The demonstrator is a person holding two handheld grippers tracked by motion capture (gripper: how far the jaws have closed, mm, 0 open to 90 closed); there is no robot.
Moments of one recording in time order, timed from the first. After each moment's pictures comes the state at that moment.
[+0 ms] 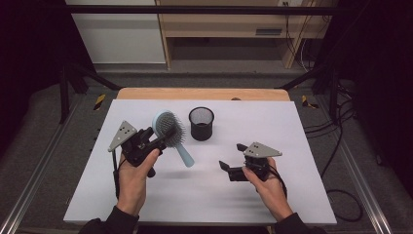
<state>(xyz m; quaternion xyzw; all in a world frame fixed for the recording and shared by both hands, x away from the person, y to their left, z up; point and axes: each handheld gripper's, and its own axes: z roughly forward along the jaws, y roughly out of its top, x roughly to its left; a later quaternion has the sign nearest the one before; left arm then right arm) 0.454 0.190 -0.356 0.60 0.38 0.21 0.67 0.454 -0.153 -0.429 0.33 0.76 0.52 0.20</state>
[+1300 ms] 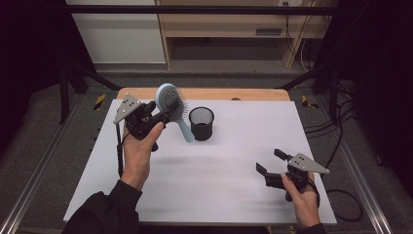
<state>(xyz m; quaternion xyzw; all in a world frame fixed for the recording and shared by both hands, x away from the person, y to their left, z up) 0.503 0.176 -0.310 0.61 0.35 0.25 0.66 0.427 -0.250 -0.448 0.38 0.69 0.56 0.25</state>
